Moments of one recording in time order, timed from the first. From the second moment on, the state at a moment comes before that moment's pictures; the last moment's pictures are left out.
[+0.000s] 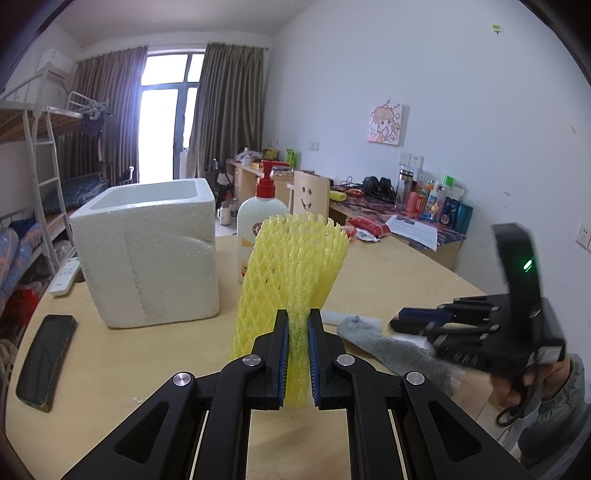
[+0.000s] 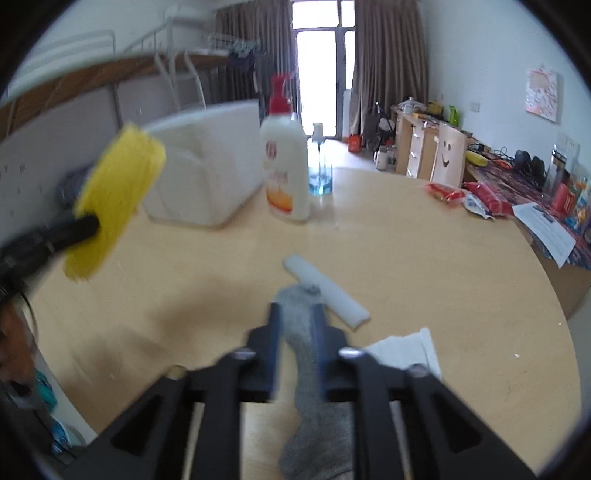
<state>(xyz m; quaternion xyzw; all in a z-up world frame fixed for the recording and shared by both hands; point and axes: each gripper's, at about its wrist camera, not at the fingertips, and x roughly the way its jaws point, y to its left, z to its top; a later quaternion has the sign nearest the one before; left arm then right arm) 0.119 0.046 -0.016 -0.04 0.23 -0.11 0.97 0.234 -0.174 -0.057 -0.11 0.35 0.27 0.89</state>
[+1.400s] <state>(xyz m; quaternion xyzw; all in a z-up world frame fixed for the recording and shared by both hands) 0.060 0.091 0.036 -0.05 0.14 -0.02 0.99 0.202 -0.163 0.014 -0.07 0.26 0.29 0.92</state>
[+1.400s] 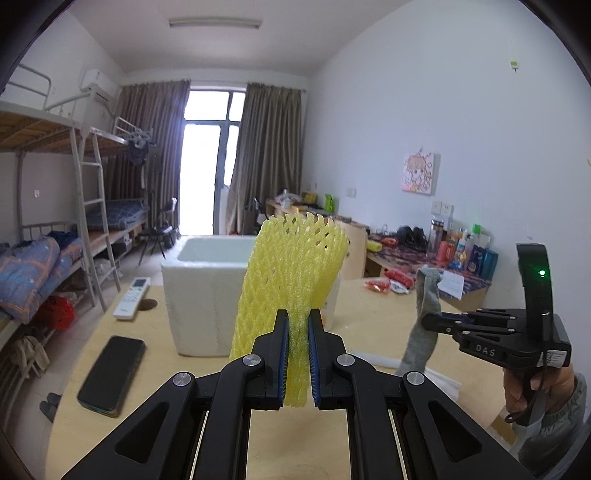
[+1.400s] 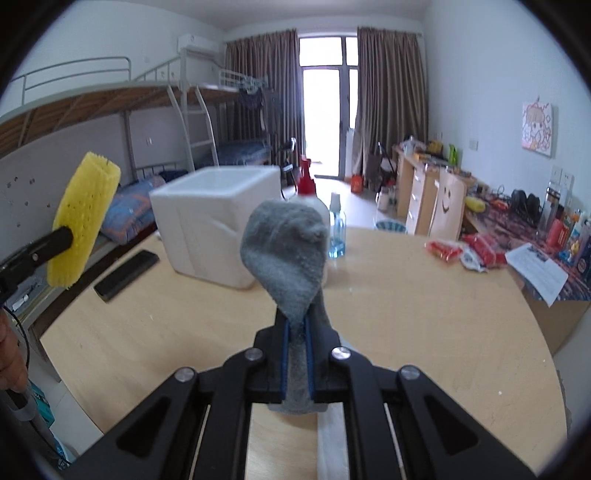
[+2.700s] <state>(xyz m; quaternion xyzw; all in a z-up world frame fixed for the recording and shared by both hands) 0.031 0.125 0.063 -0.05 0.12 0.03 0.99 0.168 -0.085 0.056 -0.06 0.18 0.41 0.89</state>
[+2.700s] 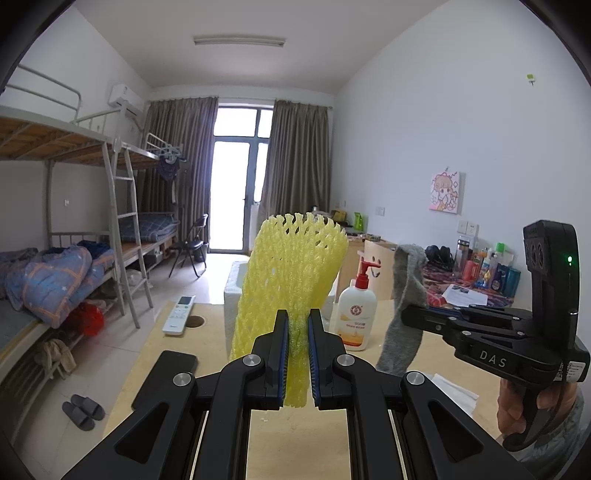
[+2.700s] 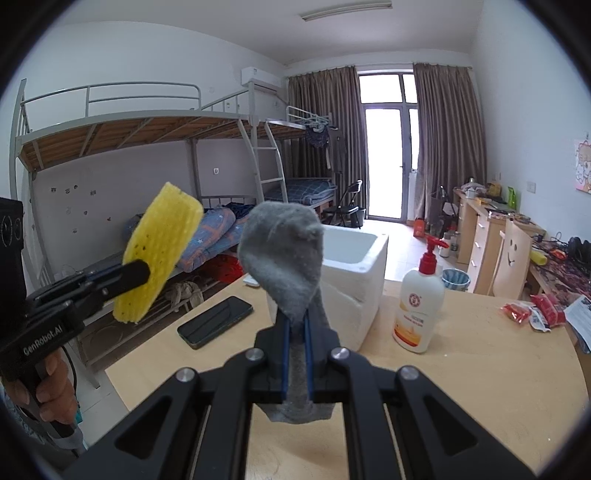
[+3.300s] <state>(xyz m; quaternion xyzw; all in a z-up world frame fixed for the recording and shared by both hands) 0.107 0.144 0.089 -0.03 0.13 0.04 0.99 0.227 -0.063 0.088 -0.06 0.18 0.40 0.90</state>
